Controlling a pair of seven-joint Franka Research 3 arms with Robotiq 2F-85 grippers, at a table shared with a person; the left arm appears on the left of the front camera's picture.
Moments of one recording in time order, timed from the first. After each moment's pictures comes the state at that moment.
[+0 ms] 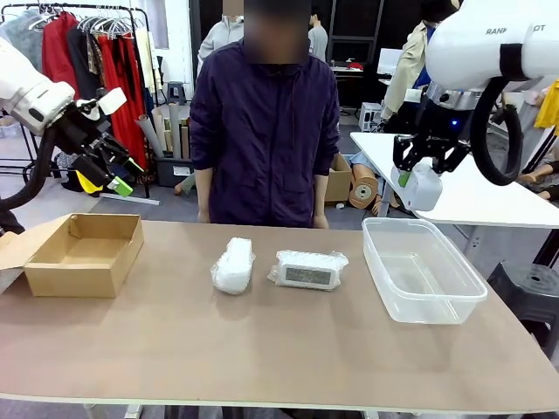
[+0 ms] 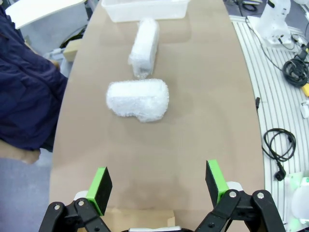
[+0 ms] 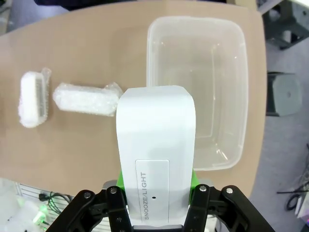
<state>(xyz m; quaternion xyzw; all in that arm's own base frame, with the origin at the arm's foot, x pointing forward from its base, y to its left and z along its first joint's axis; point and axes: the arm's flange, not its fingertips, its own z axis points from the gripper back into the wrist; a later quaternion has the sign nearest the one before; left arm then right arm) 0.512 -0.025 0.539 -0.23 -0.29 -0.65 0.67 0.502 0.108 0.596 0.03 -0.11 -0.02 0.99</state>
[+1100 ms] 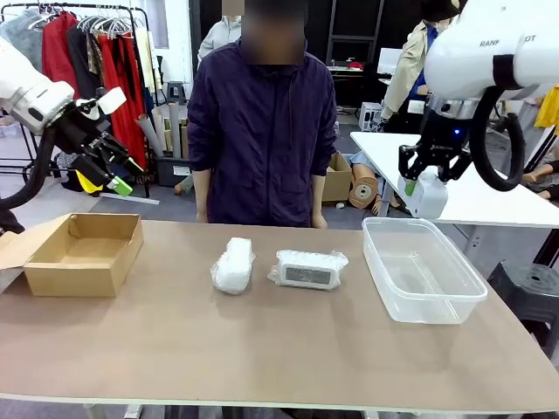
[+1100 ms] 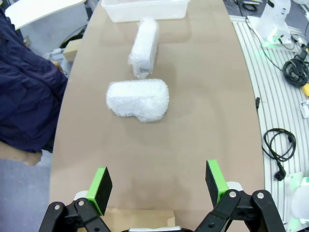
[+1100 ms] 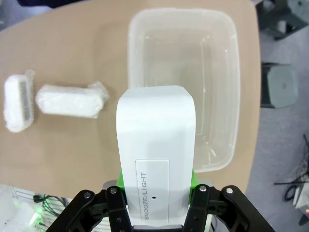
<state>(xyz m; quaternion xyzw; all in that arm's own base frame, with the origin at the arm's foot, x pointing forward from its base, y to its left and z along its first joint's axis) 0.512 -0.025 0.539 -0.23 -0.29 -0.65 0.67 0.521 0.084 0.569 0.01 -0.08 -0.03 1.00</state>
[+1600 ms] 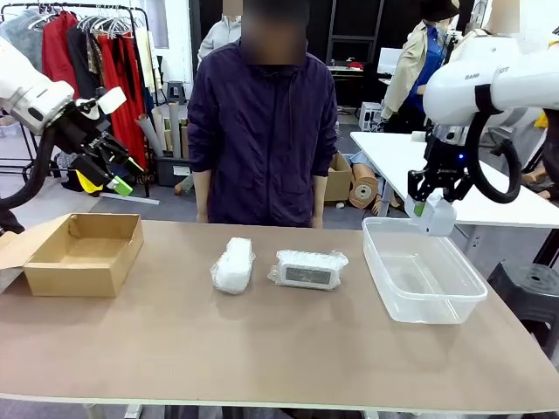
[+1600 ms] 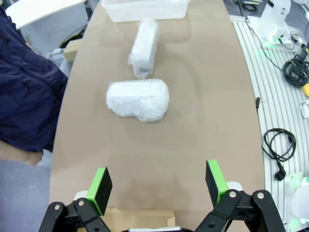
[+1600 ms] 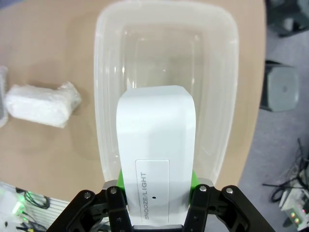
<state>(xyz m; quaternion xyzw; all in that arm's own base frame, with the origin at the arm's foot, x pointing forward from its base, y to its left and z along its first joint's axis) 0.512 -0.025 0.539 -0.23 -0.29 -0.65 0.67 0.571 0.045 0.507 0.01 -0.03 0.02 1.00</state>
